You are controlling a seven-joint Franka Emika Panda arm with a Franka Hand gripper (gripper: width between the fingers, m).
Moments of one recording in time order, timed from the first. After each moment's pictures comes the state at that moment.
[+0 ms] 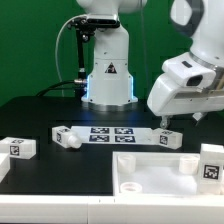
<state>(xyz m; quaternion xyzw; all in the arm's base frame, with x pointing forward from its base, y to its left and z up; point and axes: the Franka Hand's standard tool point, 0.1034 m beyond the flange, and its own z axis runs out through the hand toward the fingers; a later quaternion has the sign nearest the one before) 0.398 0.133 0.044 0.94 0.24 -0.21 0.10</state>
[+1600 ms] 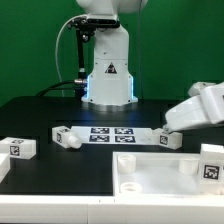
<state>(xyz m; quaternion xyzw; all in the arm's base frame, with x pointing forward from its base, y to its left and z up) 0.409 0.133 0.036 0.84 0.29 -0.41 0.22</state>
